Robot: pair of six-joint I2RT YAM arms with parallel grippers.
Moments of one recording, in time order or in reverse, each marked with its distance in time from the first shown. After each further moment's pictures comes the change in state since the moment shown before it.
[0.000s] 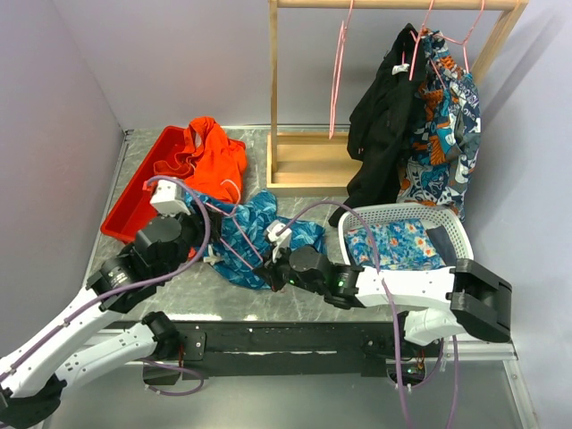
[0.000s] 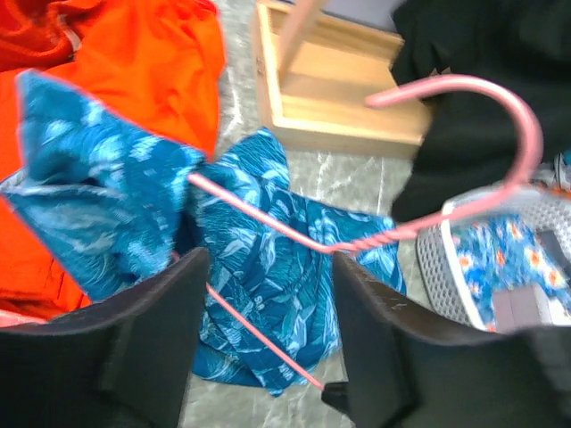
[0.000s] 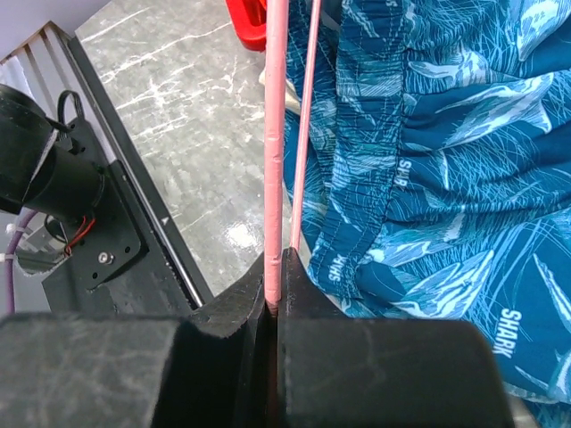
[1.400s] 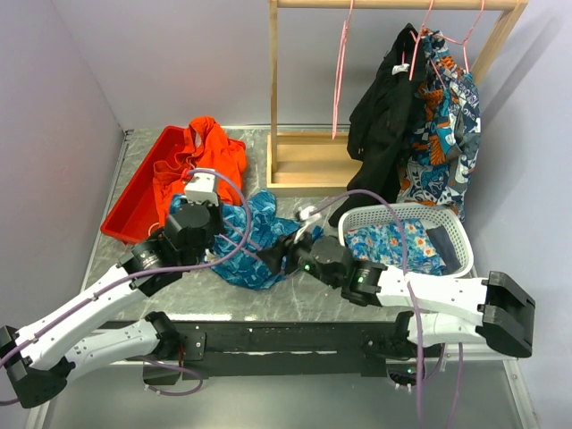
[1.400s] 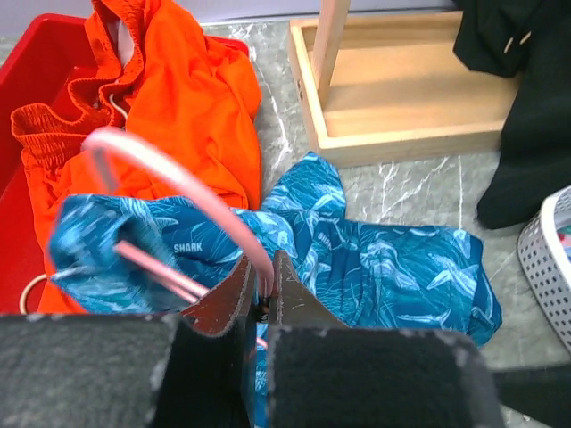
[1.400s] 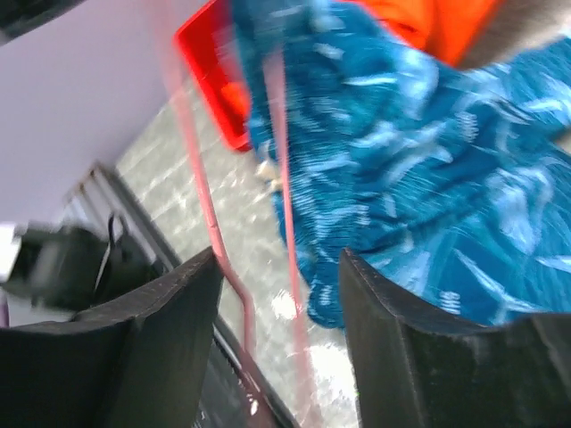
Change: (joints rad) left arm -0.041 0.187 0.015 0.172 -0.091 0.317; right arm -0.047 -0.157 0.000 -0.035 0.111 0.166
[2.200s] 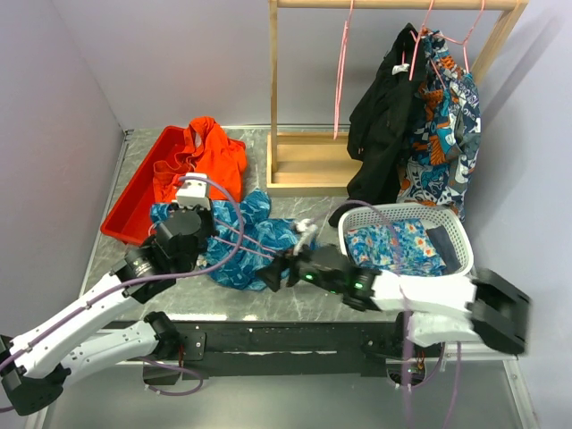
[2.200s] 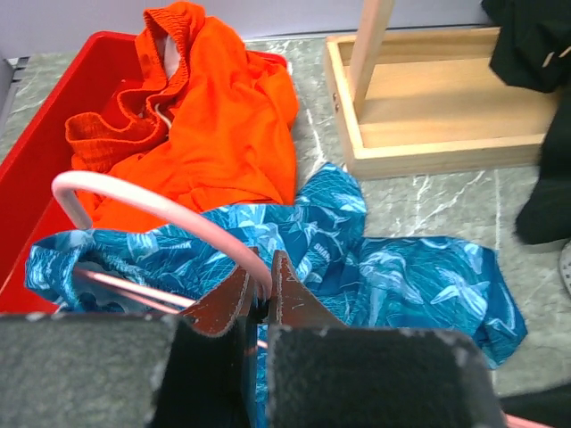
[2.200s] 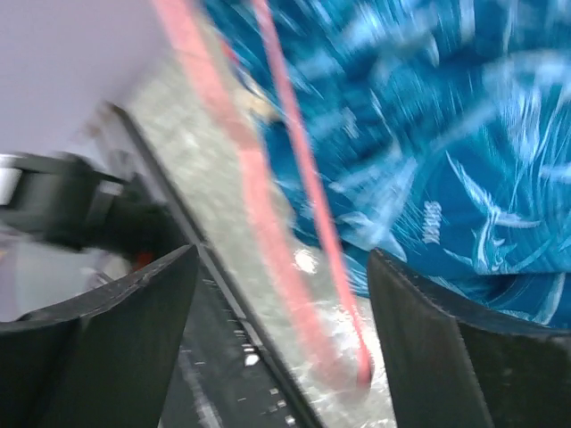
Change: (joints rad) left arm 0.004 -0.072 -0.051 0.018 -0.074 0.058; right arm -0.032 0.091 -0.122 0.130 -0.143 0.057
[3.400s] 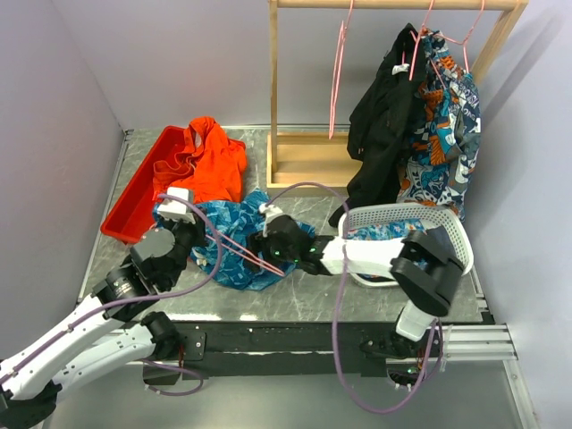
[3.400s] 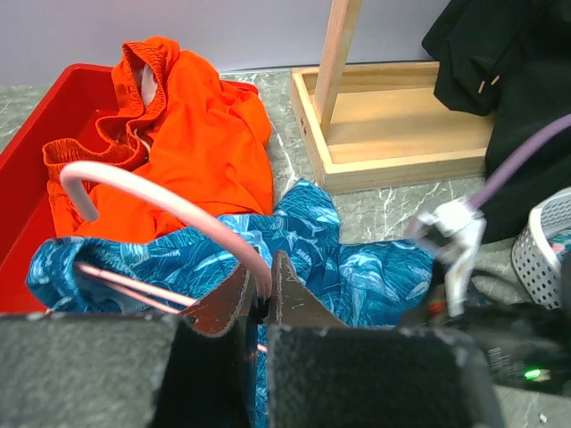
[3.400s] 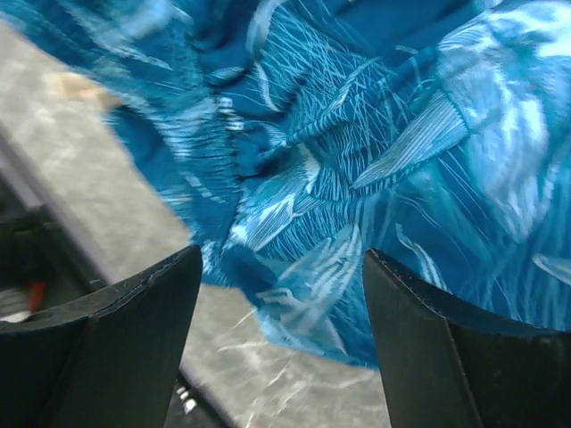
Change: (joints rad) left arm -0.002 -0.195 -0.108 0.064 0.085 0.050; right arm -0.128 0.395 0.358 -0.294 -0.148 -0.001
